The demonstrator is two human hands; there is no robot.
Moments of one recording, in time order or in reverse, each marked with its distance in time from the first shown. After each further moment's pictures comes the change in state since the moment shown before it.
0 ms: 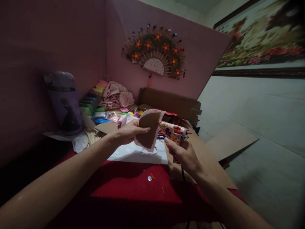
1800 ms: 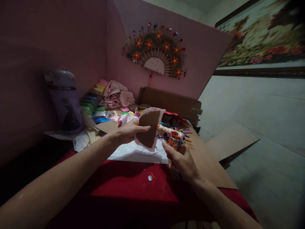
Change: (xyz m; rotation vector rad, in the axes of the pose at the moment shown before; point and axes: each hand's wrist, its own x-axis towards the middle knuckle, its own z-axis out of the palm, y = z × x) left_hand 0.000 0.001 -0.001 -0.026 -0.027 0.009; right_hand -0.010 0.007 0.009 0.016 -0.018 -0.003
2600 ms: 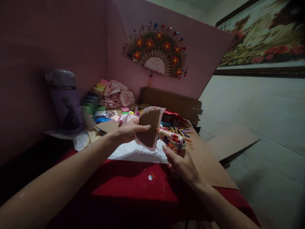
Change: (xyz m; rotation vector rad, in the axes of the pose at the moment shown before) left_hand -0.001 0.003 0.002 -0.013 -0.026 -0.014; right_hand -0.008 0.010 -0.001 -0.062 -0.010 0.144
